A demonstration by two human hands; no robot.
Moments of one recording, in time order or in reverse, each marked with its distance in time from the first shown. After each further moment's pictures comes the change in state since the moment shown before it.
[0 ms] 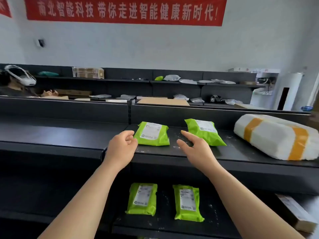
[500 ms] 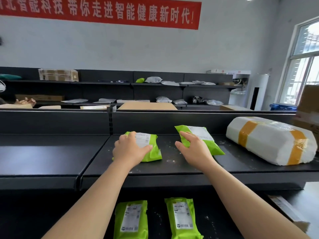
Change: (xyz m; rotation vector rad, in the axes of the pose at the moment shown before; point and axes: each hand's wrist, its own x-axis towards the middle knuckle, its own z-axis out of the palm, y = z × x) left_hand 0.106 -0.011 0.074 0.393 -0.133 -0.018; right_hand 0.083 0.033 0.013 -0.285 0.091 0.062
